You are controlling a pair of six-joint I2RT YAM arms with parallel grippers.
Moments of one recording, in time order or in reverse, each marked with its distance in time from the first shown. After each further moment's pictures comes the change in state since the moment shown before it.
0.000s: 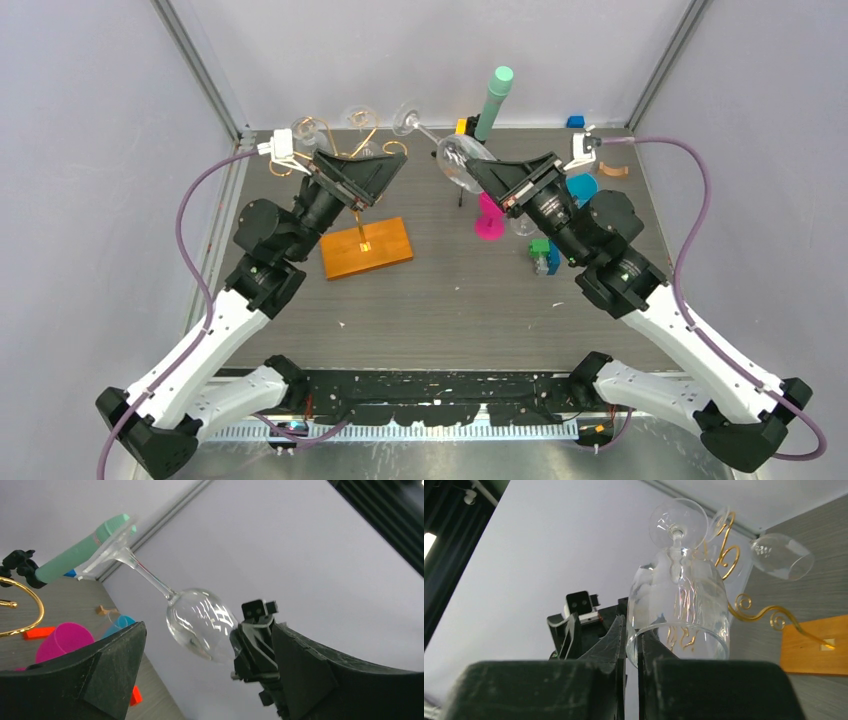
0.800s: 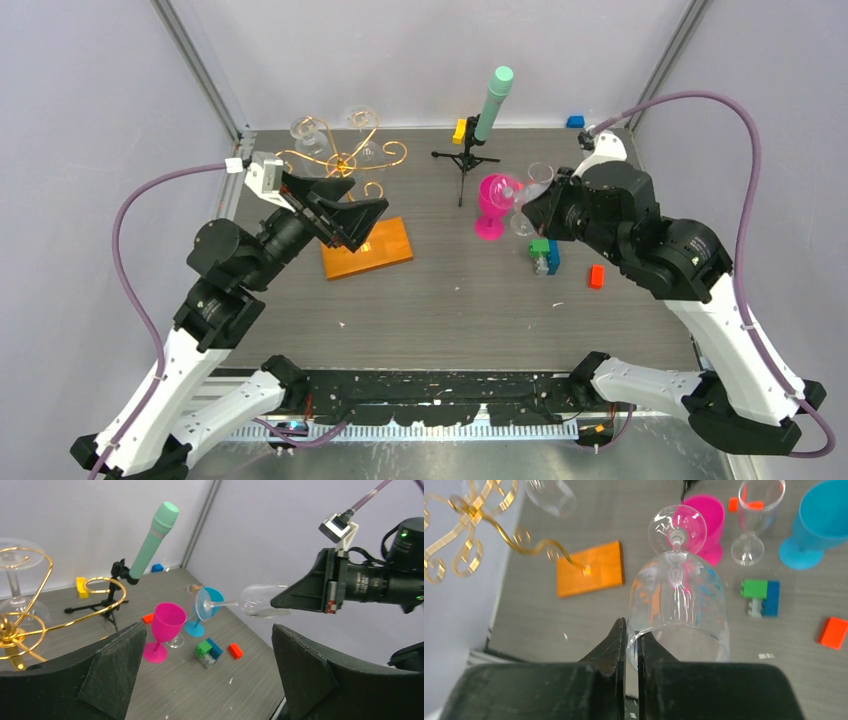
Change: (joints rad) left arm 0.000 -0.186 0.094 -0.432 0.095 0.573; right arm -0.002 0.121 0.550 -1.136 0.282 -0.575
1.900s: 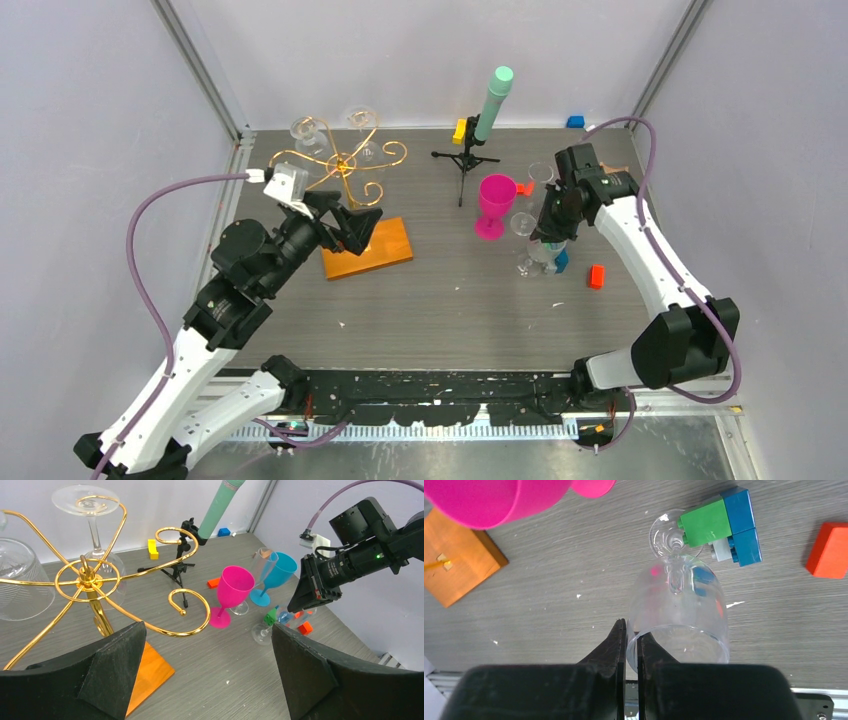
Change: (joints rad) left arm 0.000 -0.029 -0.078 -0.139 -0.172 0.177; right arm -0.516 0.347 -0.311 0.005 -0.400 -0.067
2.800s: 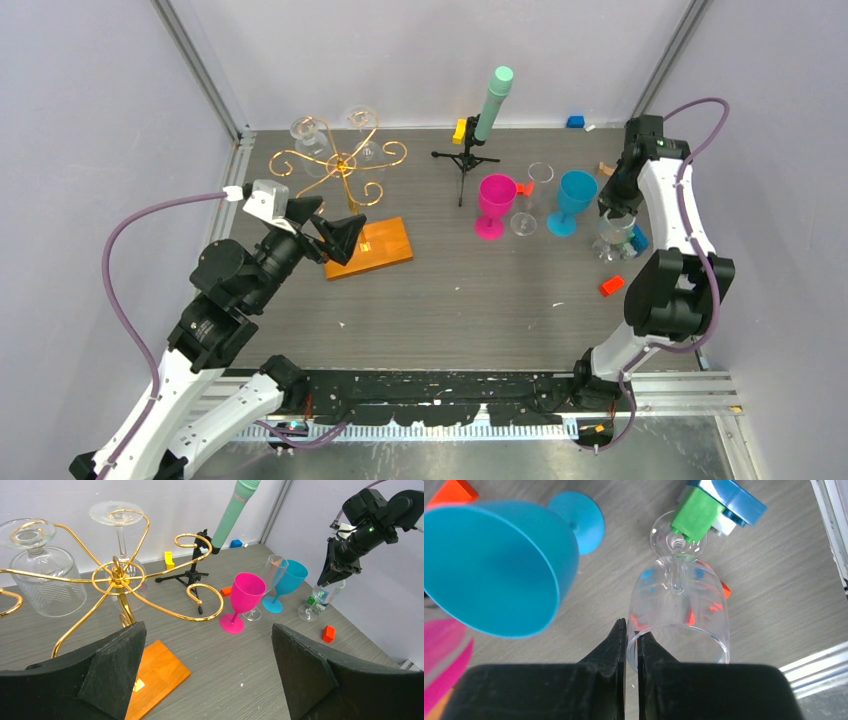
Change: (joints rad) left arm 0.000 -0.095 -0.029 -0.029 -0.045 0.065; right arm -0.388 0.225 0.223 -0.077 0.210 -0.084
